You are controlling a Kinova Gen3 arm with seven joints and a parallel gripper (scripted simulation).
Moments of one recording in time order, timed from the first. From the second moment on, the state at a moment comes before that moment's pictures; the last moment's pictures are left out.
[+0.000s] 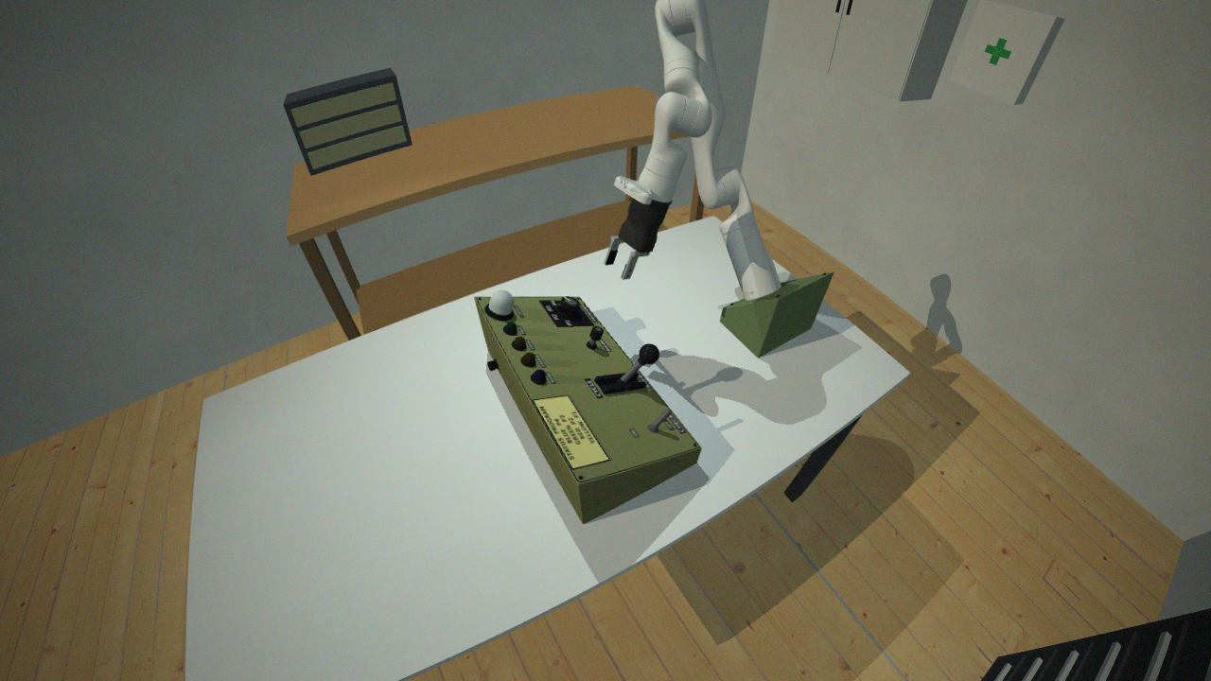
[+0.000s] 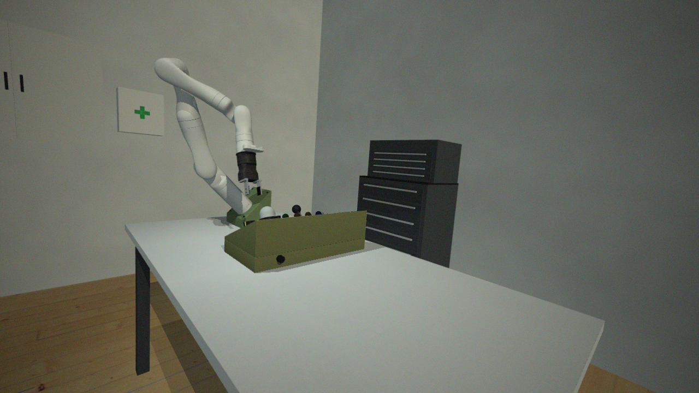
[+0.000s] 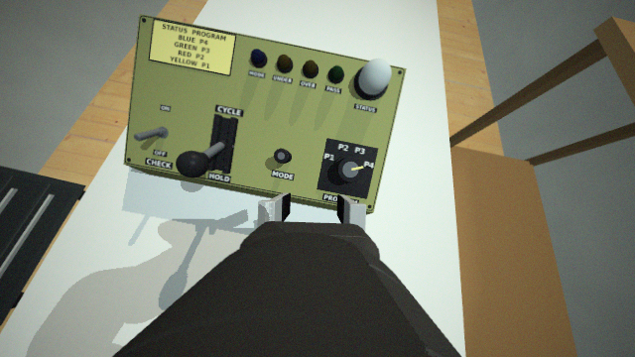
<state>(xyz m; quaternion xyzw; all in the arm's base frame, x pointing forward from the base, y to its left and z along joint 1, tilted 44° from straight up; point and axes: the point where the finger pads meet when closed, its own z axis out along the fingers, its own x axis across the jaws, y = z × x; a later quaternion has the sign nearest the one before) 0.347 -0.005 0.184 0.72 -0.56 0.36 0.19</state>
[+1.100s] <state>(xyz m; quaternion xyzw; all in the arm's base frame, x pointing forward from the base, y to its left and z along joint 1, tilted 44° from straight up) 0.316 0.048 0.236 0.72 -0.56 0.36 0.19</state>
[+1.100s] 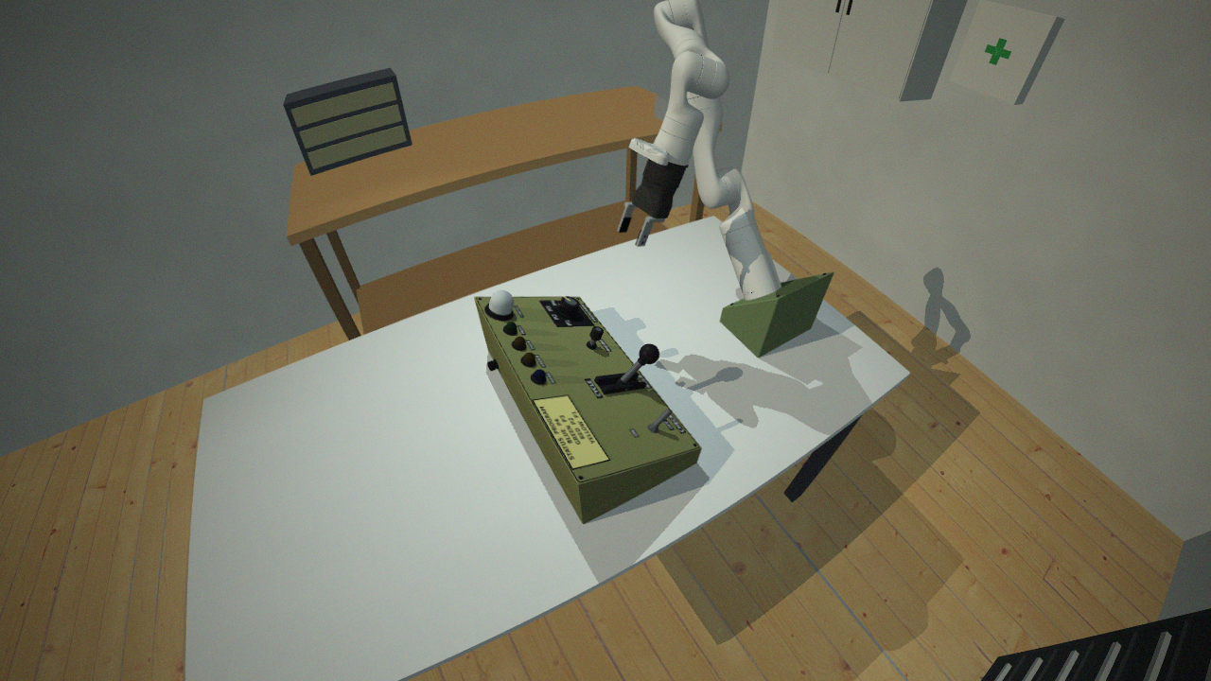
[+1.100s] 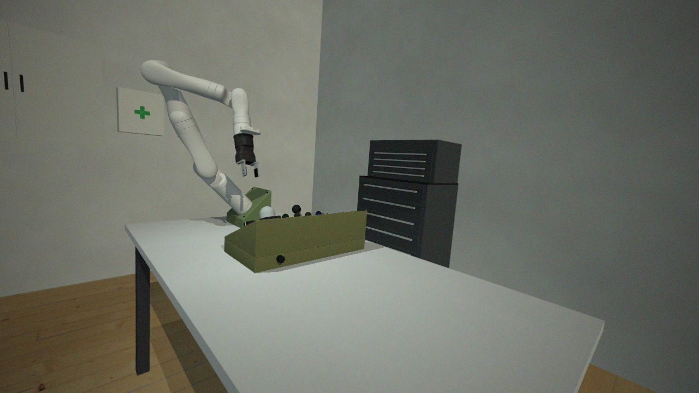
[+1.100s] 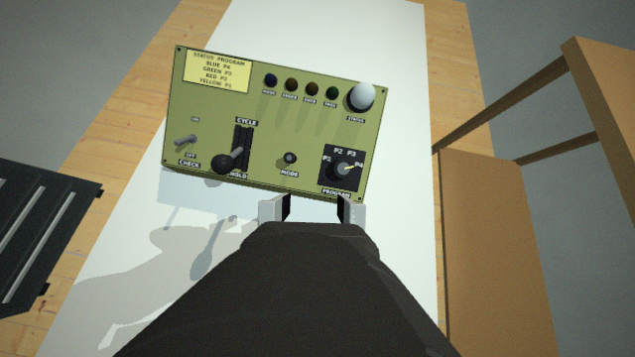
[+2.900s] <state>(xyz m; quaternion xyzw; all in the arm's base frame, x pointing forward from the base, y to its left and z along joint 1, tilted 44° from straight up) 0.390 0.139 0.069 0.68 -0.60 0.39 0.13</state>
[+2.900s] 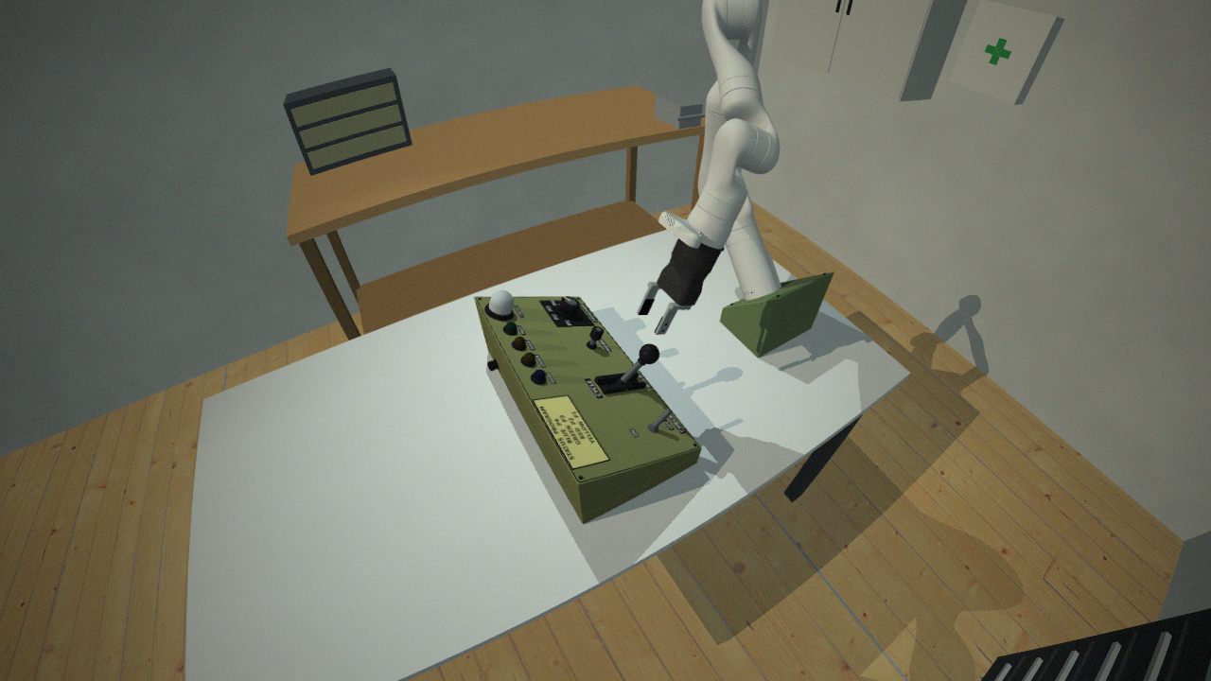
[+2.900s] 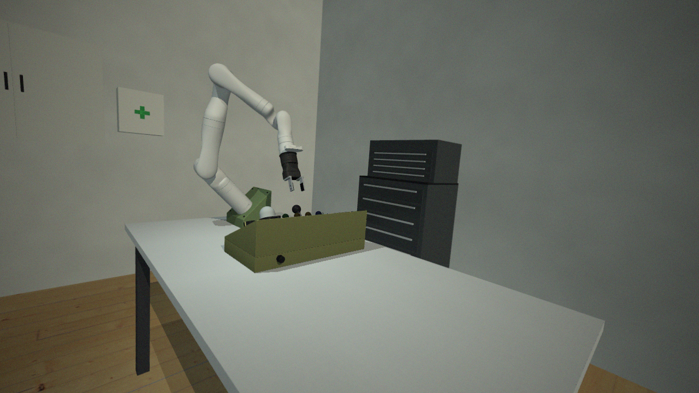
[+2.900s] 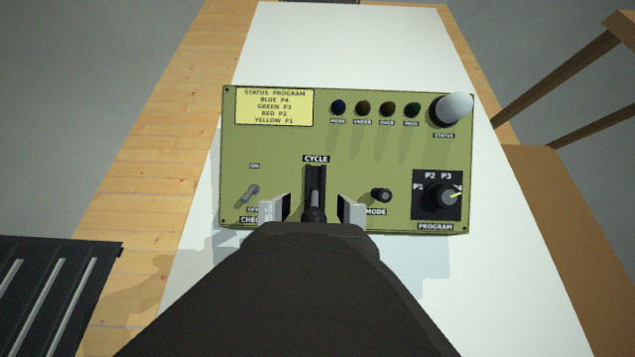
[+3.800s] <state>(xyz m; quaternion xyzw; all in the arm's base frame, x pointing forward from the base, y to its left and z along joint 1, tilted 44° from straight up) 0.386 0.138 0.067 0.68 -0.60 0.39 0.13</state>
